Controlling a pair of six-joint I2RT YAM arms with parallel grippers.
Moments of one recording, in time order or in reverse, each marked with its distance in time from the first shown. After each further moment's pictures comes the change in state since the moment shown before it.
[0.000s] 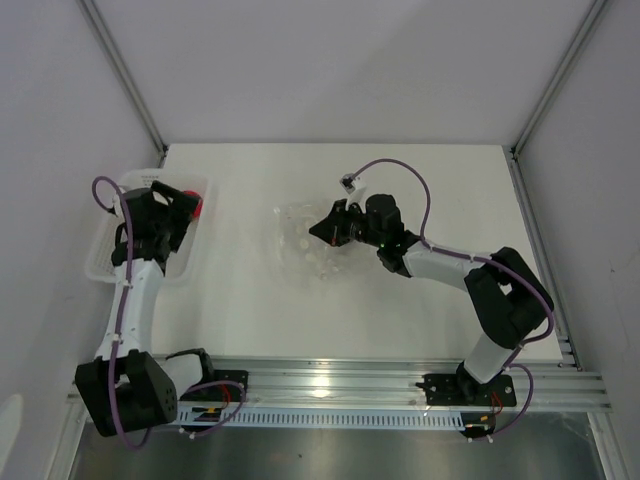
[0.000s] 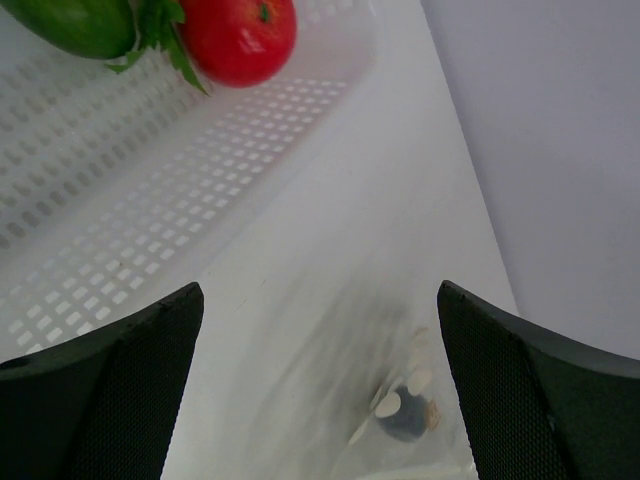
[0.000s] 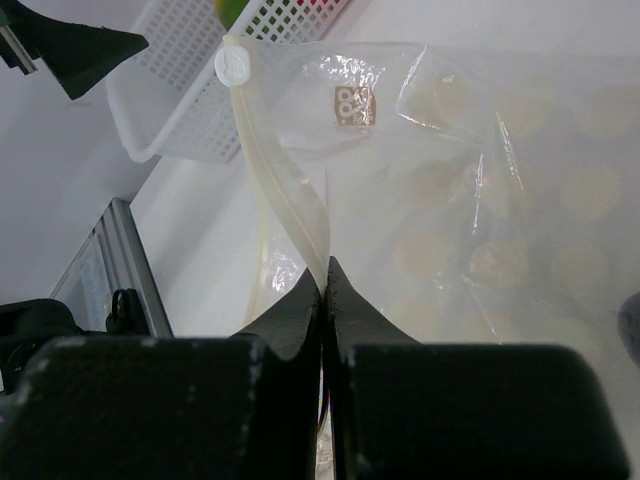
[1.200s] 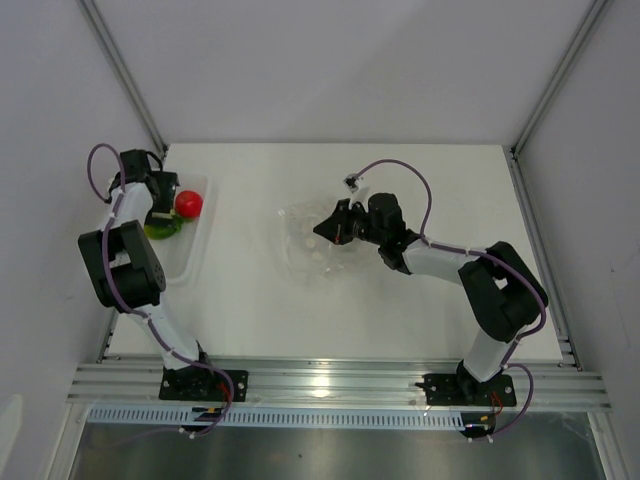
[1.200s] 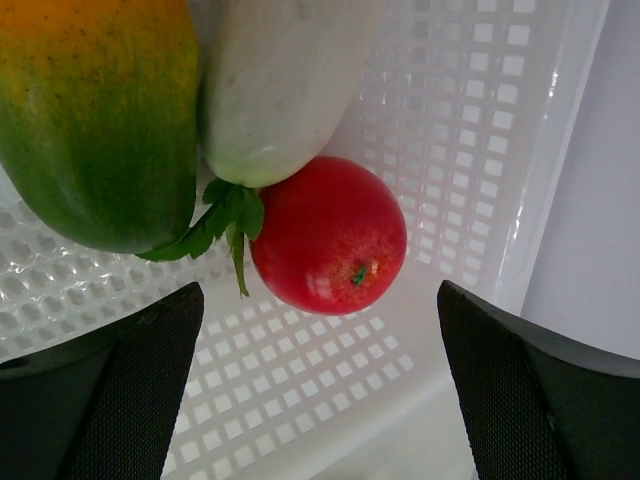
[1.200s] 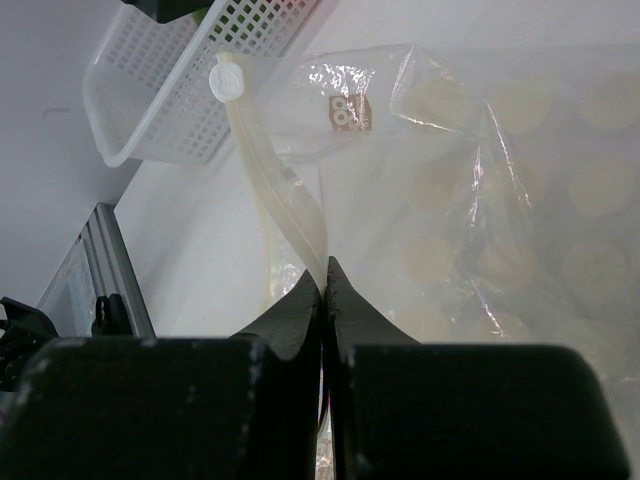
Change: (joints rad) left arm 0.115 0.768 0.549 -0.182 -0.130 -0.283; right arm -0.036 0.047 0.000 0.021 -0.017 0.000
